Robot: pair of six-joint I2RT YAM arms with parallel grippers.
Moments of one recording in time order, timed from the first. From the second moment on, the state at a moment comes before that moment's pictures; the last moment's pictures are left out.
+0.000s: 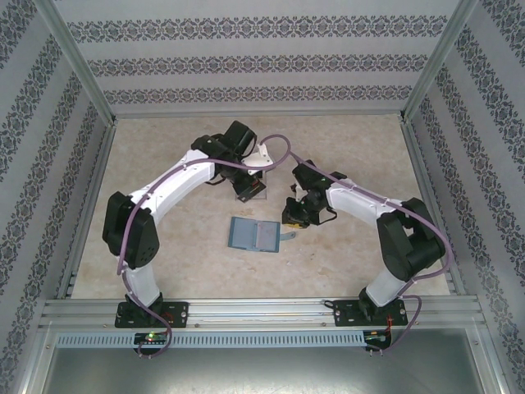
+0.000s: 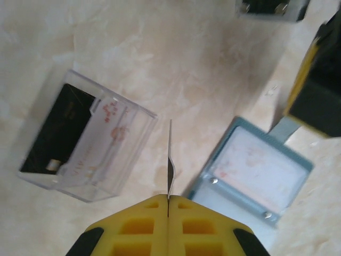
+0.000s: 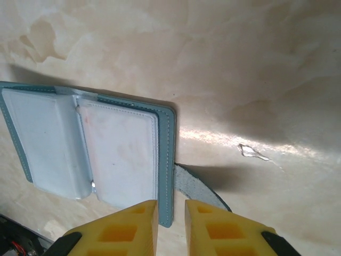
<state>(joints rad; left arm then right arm) -0.55 1.84 1.67 -0.97 0.21 0.46 0.50 1.64 1.04 -0.72 -0.41 0.63</state>
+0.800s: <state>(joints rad) -0.49 2.22 2.19 -1.22 0.12 1.03 0.49 1.63 1.02 -0.71 -0.41 0.63</state>
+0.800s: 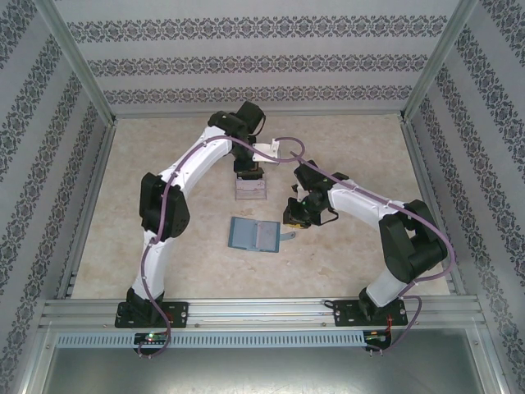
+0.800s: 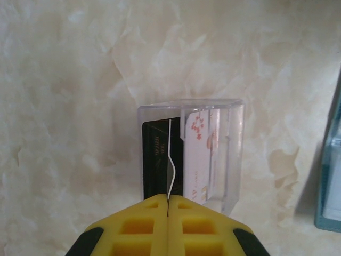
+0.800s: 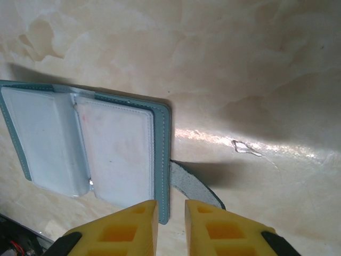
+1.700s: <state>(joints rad) -0.49 2.38 2.33 -1.30 0.03 1.05 0.49 1.68 1.02 -0.71 -0.41 0.63</state>
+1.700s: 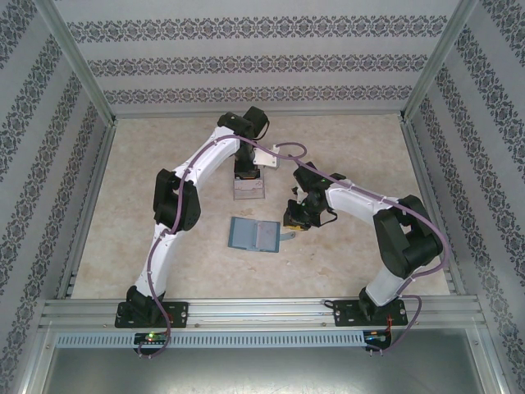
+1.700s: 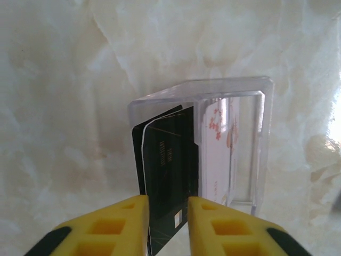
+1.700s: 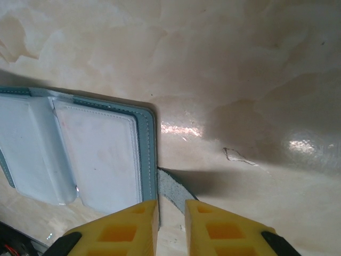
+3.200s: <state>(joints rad) -0.49 2.01 1.68 -0.86 0.32 -0.35 0.54 1.71 1.03 -0.65 -0.44 0.64</state>
